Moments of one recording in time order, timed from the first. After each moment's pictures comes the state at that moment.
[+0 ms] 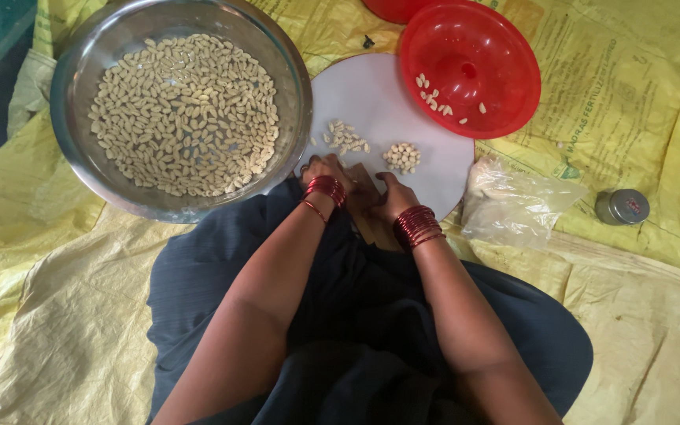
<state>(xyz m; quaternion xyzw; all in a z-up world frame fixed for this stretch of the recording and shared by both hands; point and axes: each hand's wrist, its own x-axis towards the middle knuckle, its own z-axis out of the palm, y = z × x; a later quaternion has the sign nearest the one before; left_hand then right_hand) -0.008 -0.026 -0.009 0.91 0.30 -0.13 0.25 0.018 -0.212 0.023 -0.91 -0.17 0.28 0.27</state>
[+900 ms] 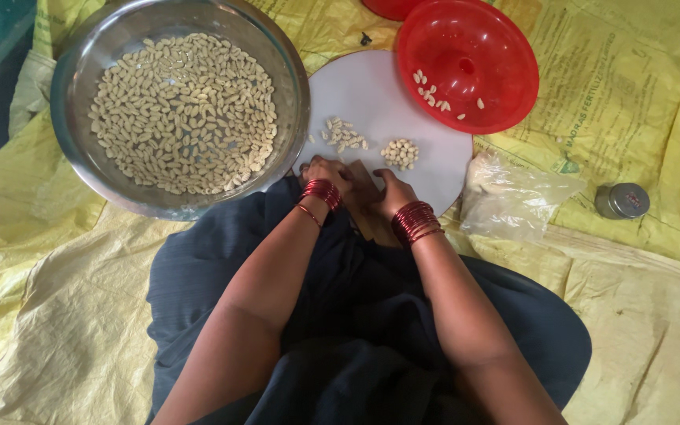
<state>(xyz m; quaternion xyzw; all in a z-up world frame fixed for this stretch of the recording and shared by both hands) -0.012 -0.026 -0.057 0.93 0.22 -0.06 0.28 0.012 -0.210 0.034 -0.91 -0.16 0.28 0.27</state>
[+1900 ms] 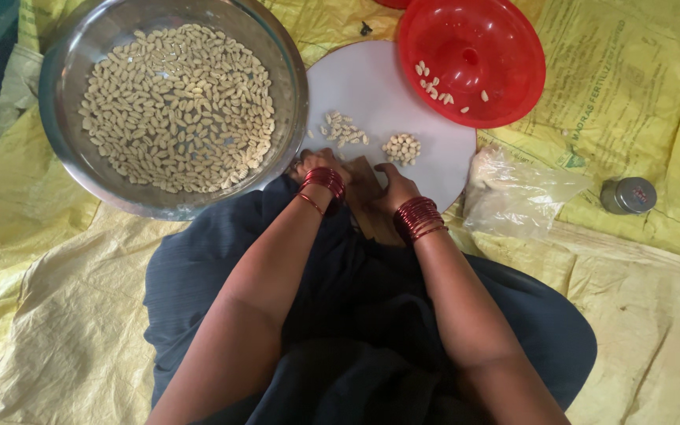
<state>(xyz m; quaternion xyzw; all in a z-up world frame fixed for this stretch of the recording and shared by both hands) 0.008 -0.025 -0.050 0.89 0.37 -0.15 0.23 0.020 -0.212 0.023 -0.91 -0.16 0.28 0.26</state>
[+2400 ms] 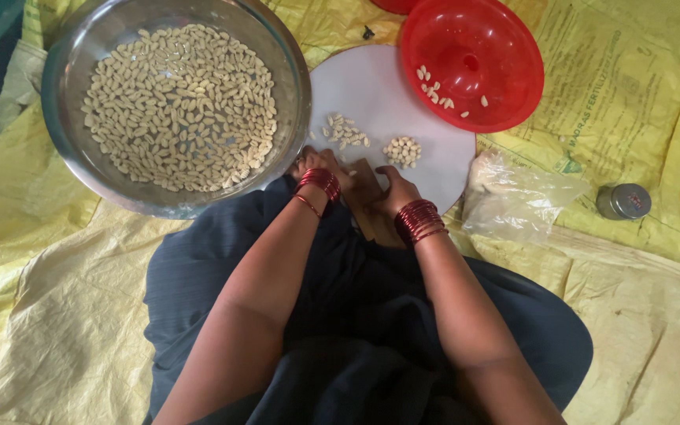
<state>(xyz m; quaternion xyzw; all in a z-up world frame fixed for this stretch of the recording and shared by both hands) -0.010 -0.022 0.003 0.90 0.31 -0.19 0.23 0.017 -0.210 0.033 -0.91 -0.14 0.31 0.25</state>
